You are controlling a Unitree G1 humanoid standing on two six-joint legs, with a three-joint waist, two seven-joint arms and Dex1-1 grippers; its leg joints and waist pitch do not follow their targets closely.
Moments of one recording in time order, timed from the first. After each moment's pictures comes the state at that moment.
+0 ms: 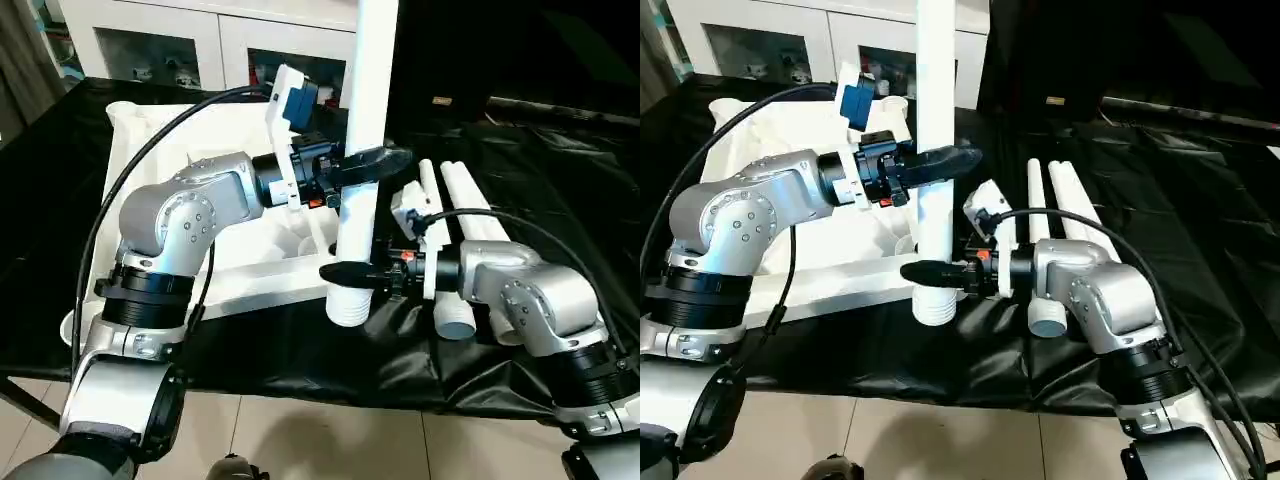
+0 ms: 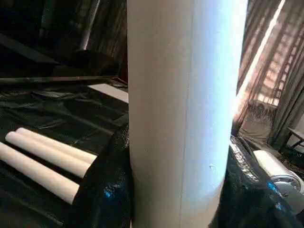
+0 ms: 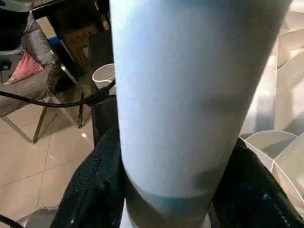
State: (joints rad) left arm -0.84 0.24 -0.02 0.13 -0.65 0.81 -0.82; right arm -0.55 -0.39 0.19 0.05 0.50 0.72 0.99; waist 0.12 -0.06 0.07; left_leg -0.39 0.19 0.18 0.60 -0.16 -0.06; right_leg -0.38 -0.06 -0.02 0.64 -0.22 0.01
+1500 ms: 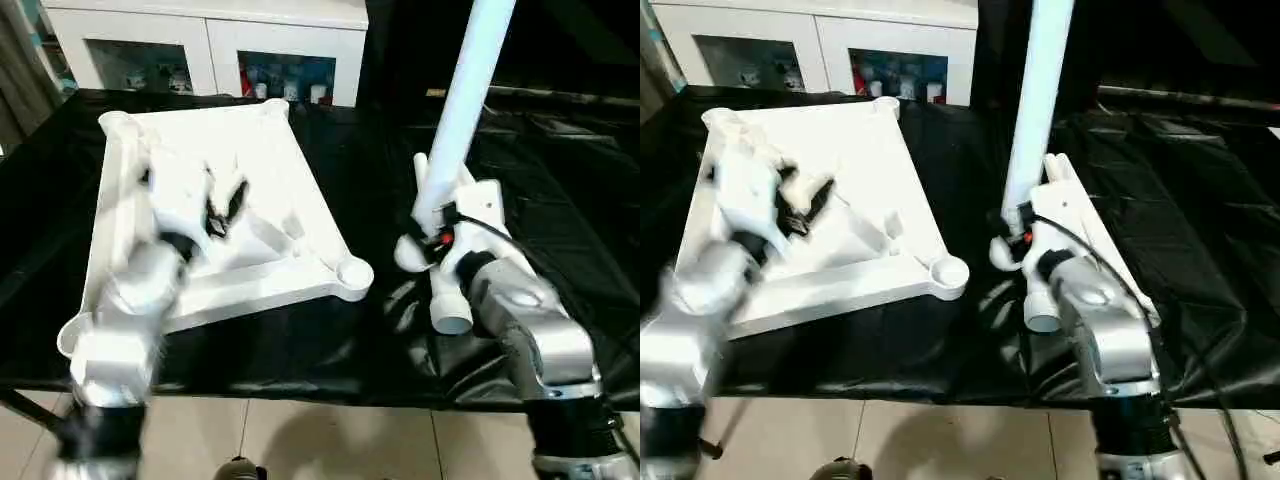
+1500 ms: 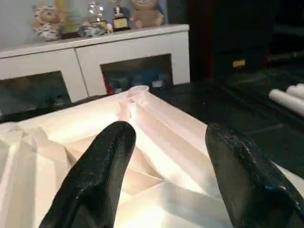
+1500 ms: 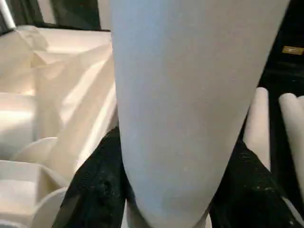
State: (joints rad) left arm -0.29 0.23 0.02 -0.19 -0.06 0.39 -0.15; right arm -0.33 -0.20 0.00 -0.07 0.21 0.51 0.27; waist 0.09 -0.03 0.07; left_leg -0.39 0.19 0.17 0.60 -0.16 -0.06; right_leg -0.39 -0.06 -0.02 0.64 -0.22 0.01
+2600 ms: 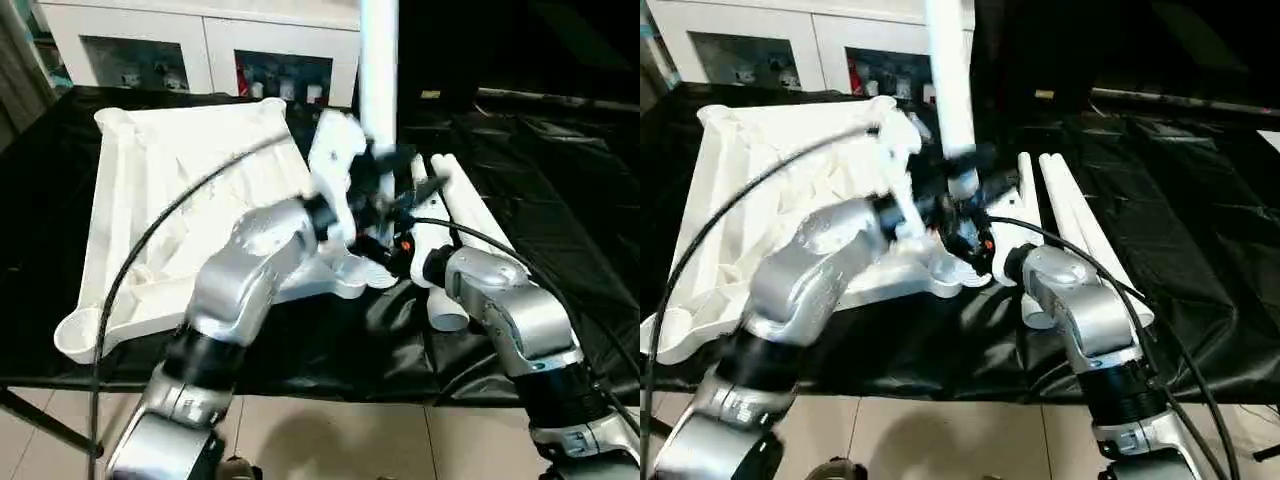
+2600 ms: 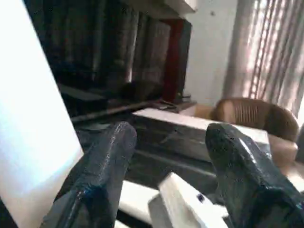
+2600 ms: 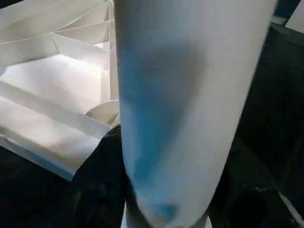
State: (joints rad) left arm -0.68 0.04 -0.18 0.07 -0.38 0.36 -0.58; right arm -0.48 -0.28 0.17 0.04 0.20 0.61 0.50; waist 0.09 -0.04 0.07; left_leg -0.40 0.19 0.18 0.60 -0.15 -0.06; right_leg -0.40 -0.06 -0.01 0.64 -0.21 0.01
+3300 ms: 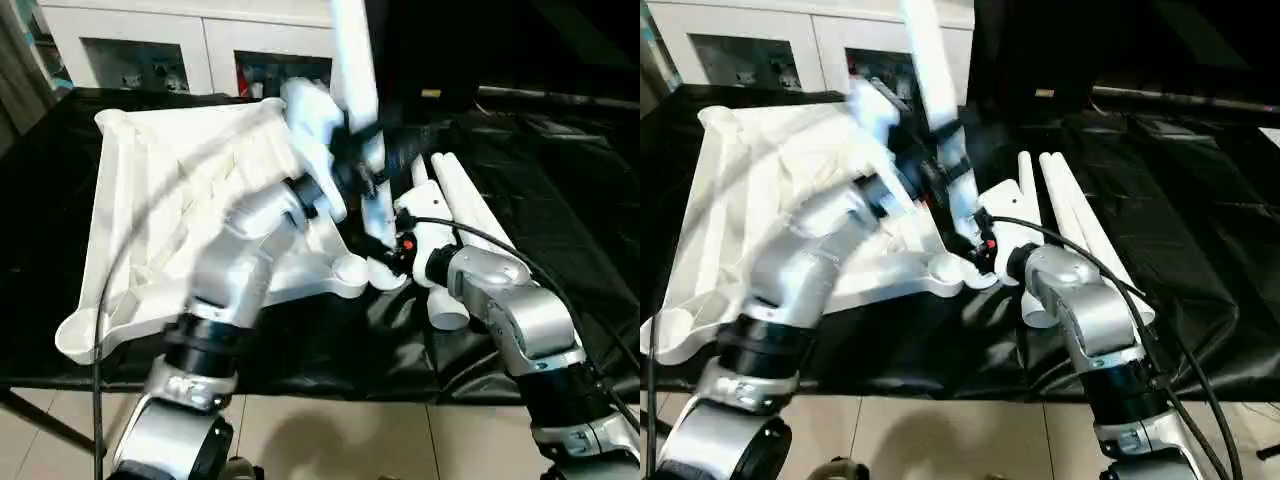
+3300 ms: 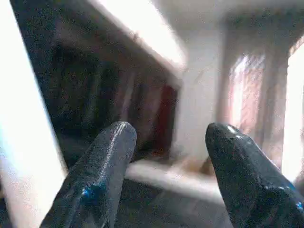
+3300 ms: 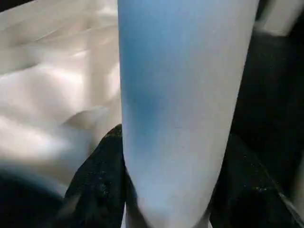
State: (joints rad) left arm -0.70 0.01 -0.03 -0.10 -0.60 0.37 -0.59; right arm -0.48 -0.26 0.11 0.06 0.19 0.58 0.42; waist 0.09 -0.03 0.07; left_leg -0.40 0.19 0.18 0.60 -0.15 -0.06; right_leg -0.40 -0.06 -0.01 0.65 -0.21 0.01
